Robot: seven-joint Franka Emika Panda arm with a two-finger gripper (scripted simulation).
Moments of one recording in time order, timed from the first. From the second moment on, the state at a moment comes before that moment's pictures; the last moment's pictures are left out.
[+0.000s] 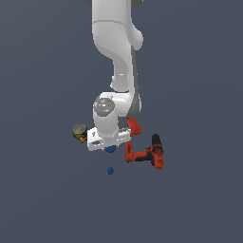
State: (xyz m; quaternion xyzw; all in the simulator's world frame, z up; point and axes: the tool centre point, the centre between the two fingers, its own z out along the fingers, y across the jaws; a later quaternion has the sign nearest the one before) arm 0.016 -0.056 0.041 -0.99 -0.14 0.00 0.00
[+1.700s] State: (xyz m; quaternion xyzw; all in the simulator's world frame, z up) arm -0.076 -0.151 0.322 -0.99 -0.14 0.00 0.00
